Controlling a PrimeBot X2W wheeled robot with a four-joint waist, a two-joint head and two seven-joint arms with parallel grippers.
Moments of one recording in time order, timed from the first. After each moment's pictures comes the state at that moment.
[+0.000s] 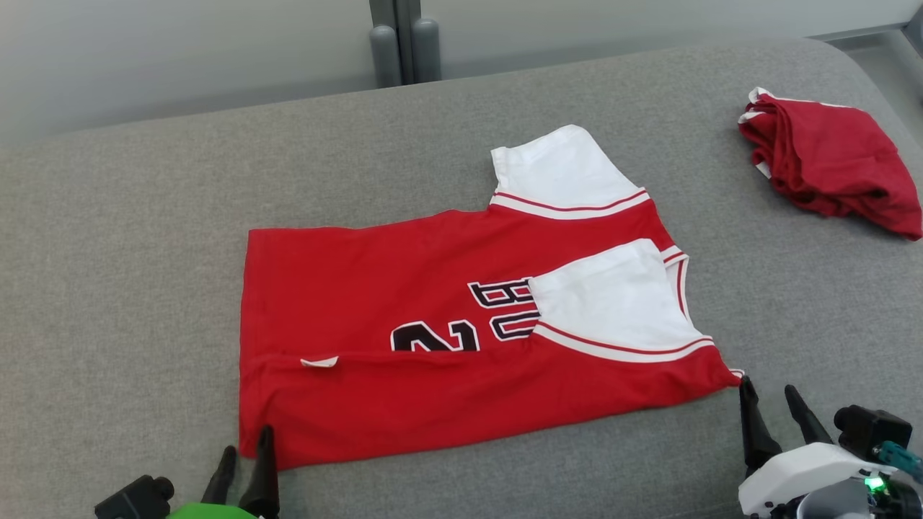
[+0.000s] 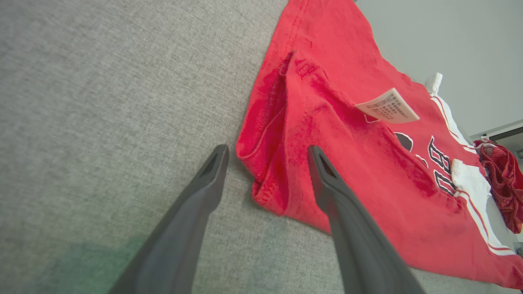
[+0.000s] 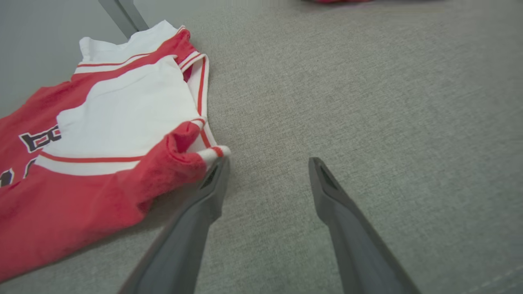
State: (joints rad) left arm 0.07 0.17 -0.20 0.30 -0.90 -0.04 -0.13; right arm -0.05 -0.05 -0.11 0.42 0.37 0.13 -0.19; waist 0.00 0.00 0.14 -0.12
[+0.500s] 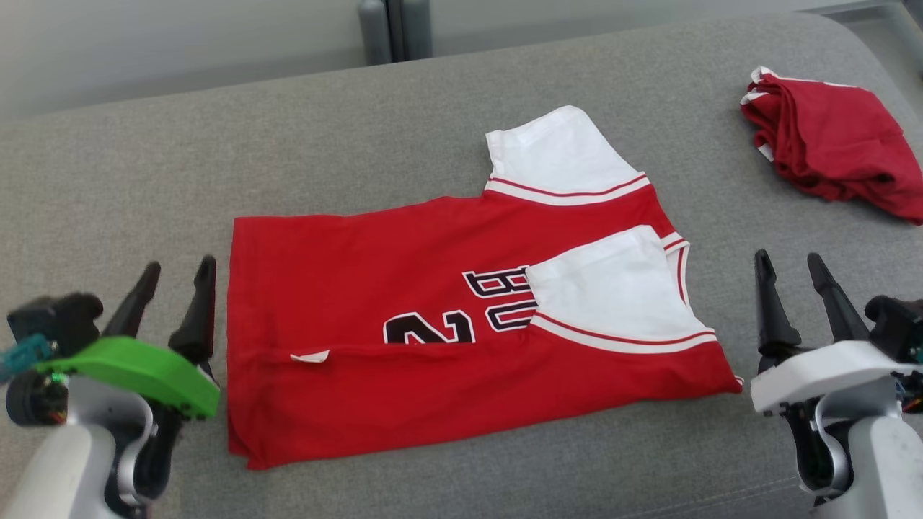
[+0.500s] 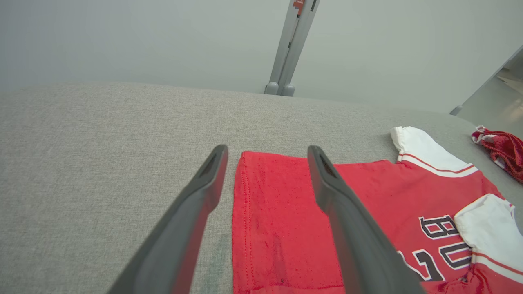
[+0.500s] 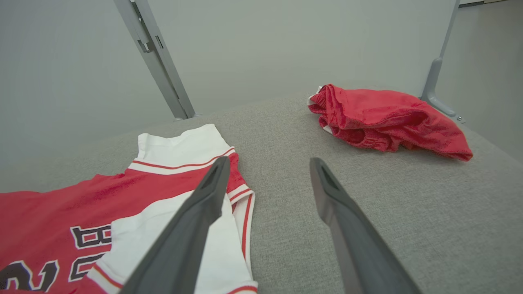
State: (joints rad) left arm -0.20 0.40 -0.22 0.11 -0.73 -0.01 0.02; right arm -0.15 -0.05 -0.15 0.11 0.29 0.13 -0.08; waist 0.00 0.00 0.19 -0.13
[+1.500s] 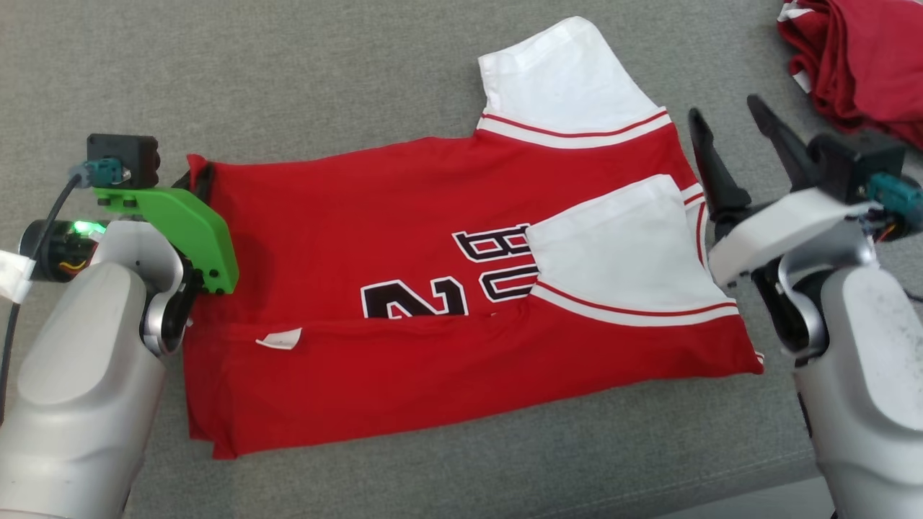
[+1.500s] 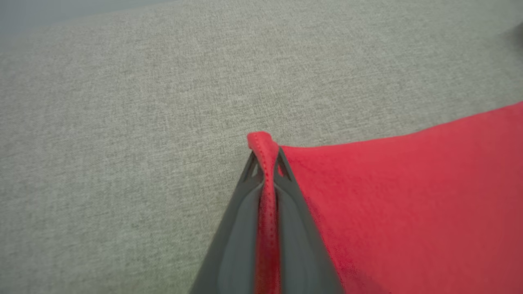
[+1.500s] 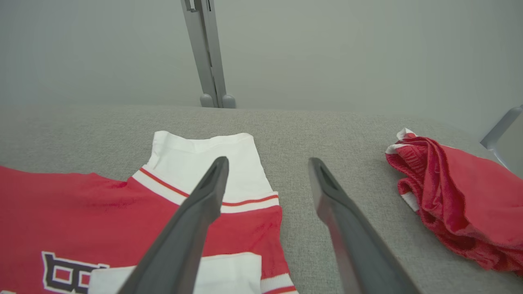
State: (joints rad) left arm -0.74 0.35 -0.43 0.63 -0.56 -0.05 0.19; right arm -0.49 -0.14 0.05 0.13 0.23 0.13 0.05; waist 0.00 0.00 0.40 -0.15
